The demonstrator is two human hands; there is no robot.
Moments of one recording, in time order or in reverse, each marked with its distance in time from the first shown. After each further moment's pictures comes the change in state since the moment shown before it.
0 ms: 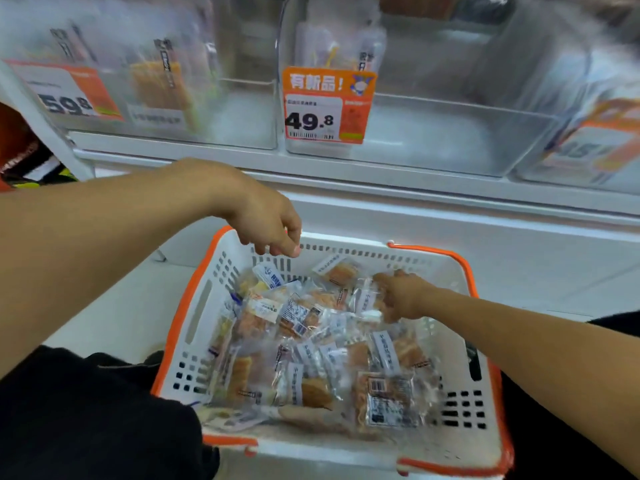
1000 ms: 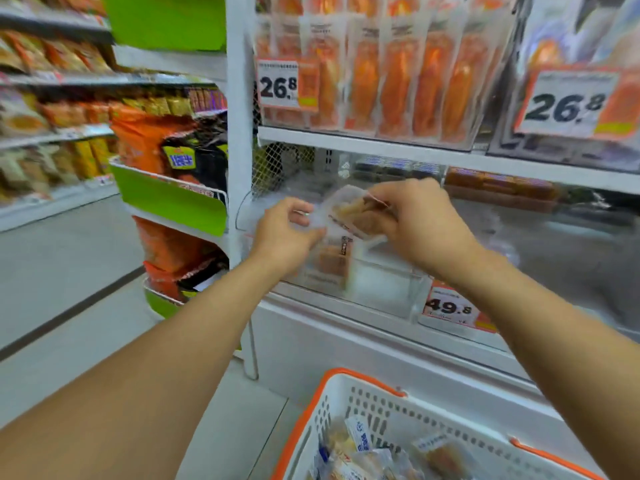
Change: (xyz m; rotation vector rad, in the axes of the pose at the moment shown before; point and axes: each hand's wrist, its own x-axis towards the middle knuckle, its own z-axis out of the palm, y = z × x) left_hand -0.097 -0.131 -0.059 -1.004 1.473 -0.016; right_hand -0.101 -0.214 -0.340 0.258 1.131 -0.705
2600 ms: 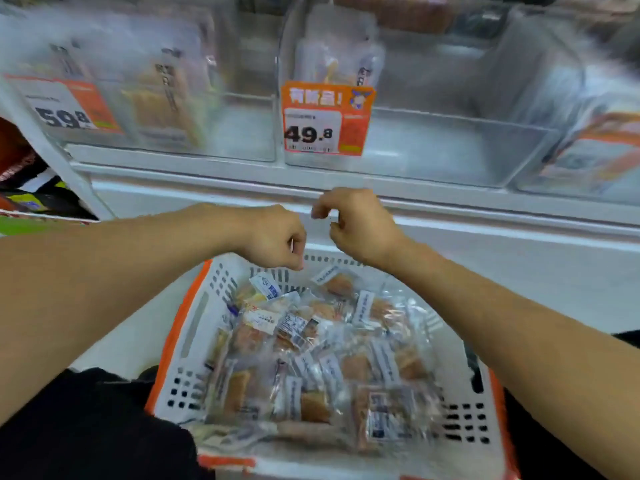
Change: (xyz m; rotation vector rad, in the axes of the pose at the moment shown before) left_hand -0.108 -0.036 0.150 0.949 -1.299 0.300; right_hand -0.215 0.094 0.062 0.028 -0.213 0.307
